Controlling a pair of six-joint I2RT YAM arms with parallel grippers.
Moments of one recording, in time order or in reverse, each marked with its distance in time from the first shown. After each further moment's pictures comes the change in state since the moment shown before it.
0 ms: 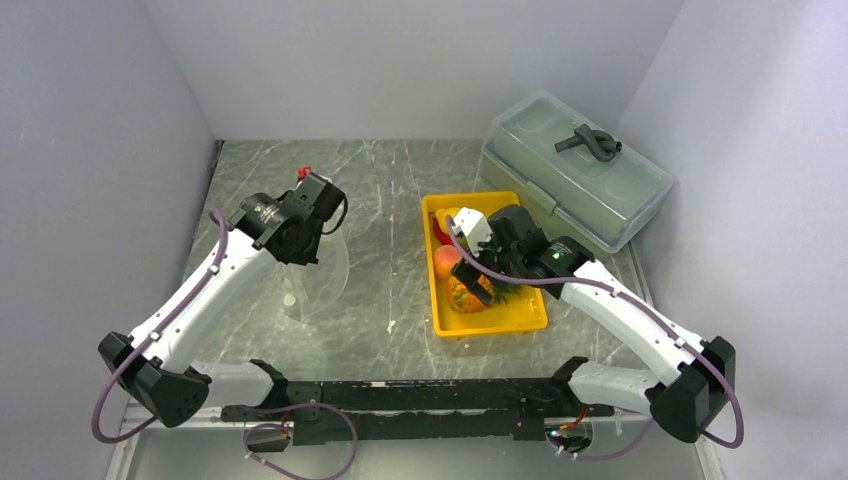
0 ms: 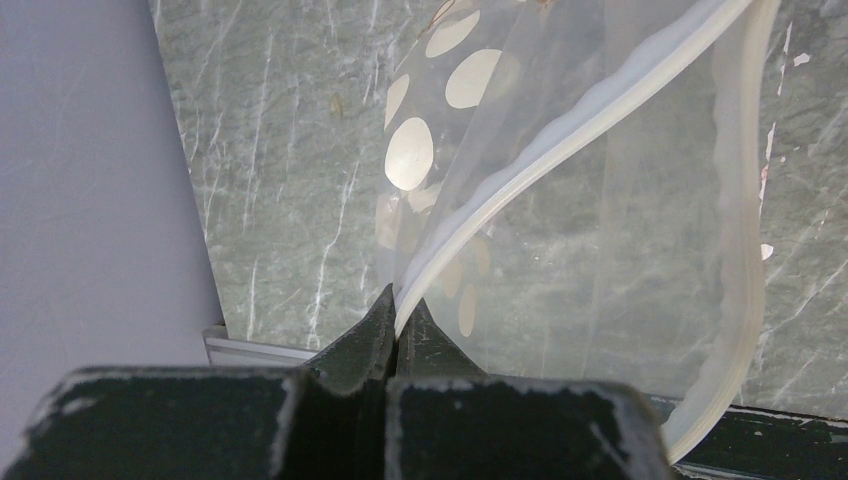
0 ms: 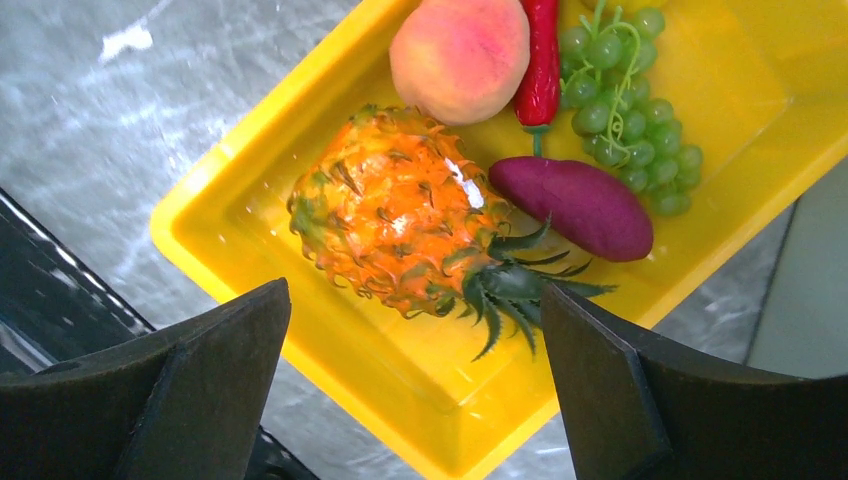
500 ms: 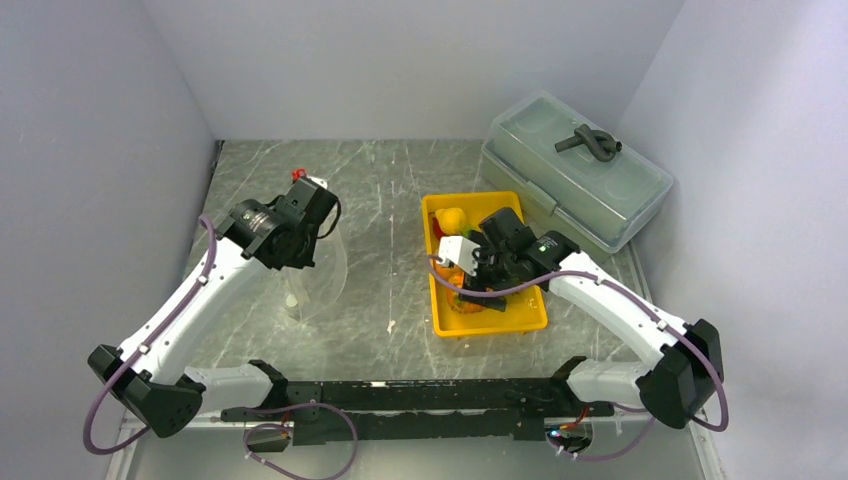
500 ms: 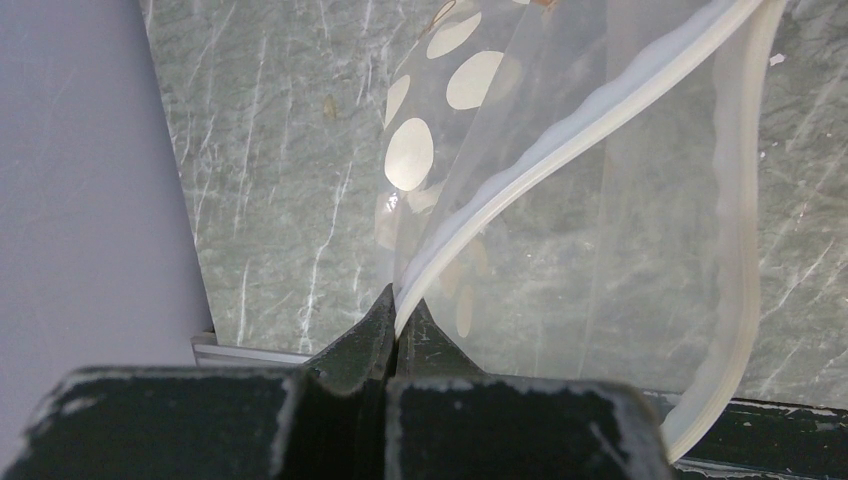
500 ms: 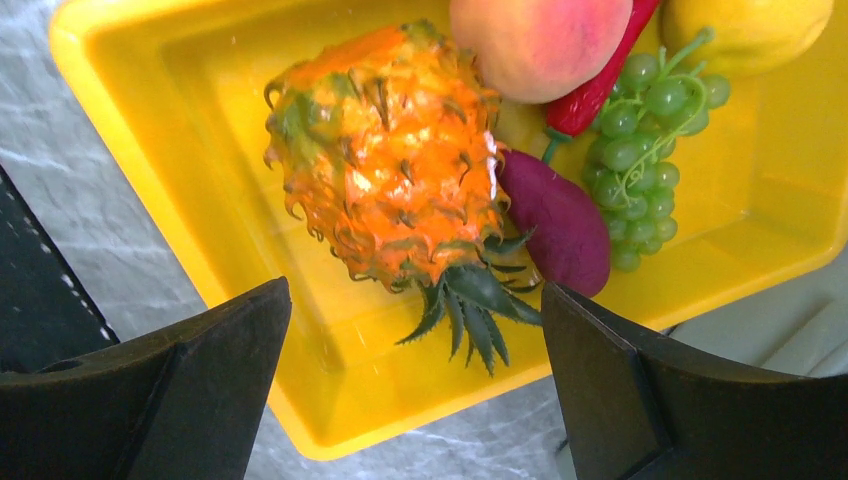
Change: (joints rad) left arm 0.000 -0.056 -0.018 0.010 0.023 0.003; right arm -0.003 0.087 0.010 -0.104 -0.073 -0.475
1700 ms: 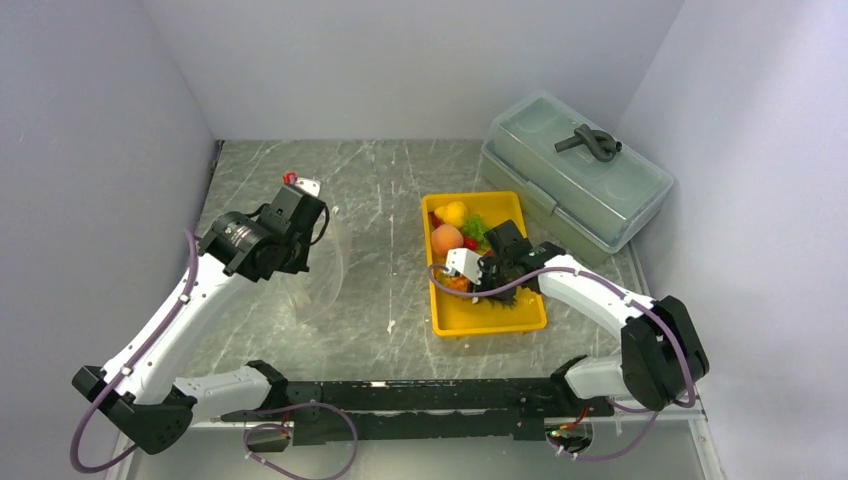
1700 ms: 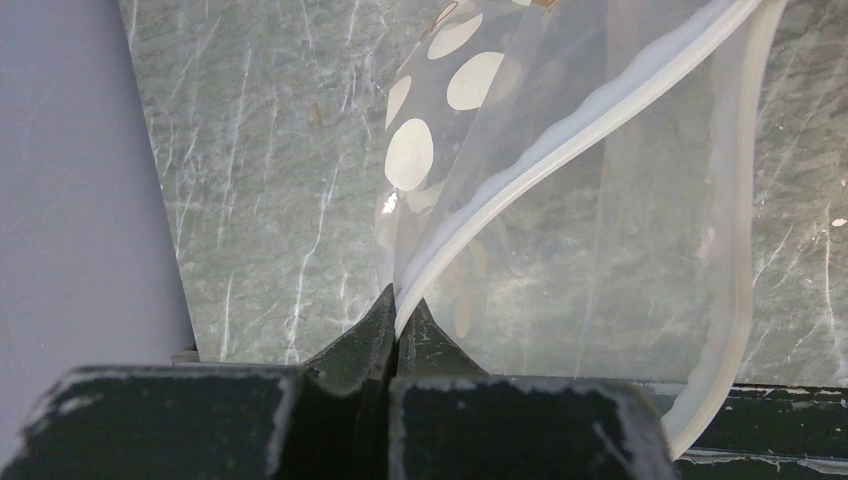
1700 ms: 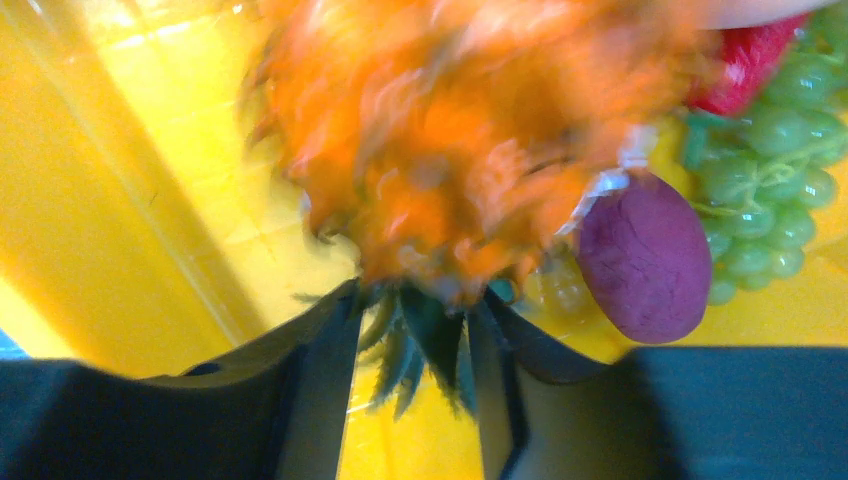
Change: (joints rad) left arm 0.000 -0.087 -0.029 0.022 0.031 0.018; right arm -0.123 0.108 -0.224 0.236 -0.027 -0.127
